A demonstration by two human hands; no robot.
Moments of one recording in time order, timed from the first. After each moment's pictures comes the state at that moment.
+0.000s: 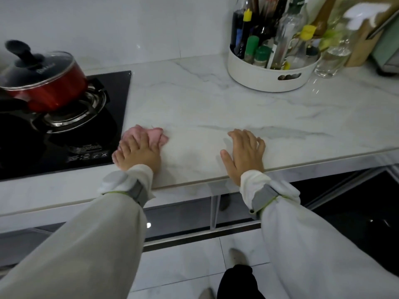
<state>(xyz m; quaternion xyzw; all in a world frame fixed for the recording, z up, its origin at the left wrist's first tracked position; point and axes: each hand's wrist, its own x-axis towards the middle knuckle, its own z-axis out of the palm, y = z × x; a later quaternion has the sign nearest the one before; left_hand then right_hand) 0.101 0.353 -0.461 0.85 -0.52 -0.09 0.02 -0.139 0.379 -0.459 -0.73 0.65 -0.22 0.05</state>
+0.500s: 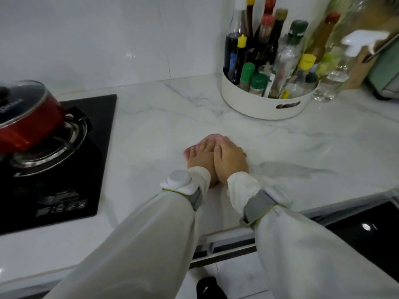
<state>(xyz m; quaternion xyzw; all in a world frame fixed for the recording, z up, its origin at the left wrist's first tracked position) -0.039 0.257 -0.438 0.61 -0.77 -0.17 0.00 -0.117 0.276 -0.430 -0.64 0.72 -0.23 0.16</state>
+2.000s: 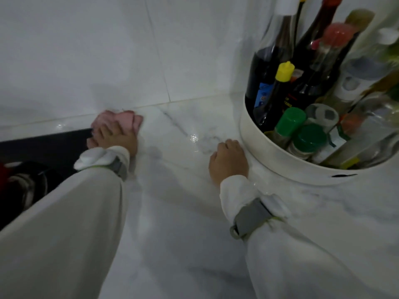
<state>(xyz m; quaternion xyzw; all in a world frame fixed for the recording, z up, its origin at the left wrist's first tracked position) 0.141 -0.010 -0.446 0.88 -0.47 -0.11 0.01 -0.091 0.056 -0.444 -0.63 0.74 -0.17 0.17</state>
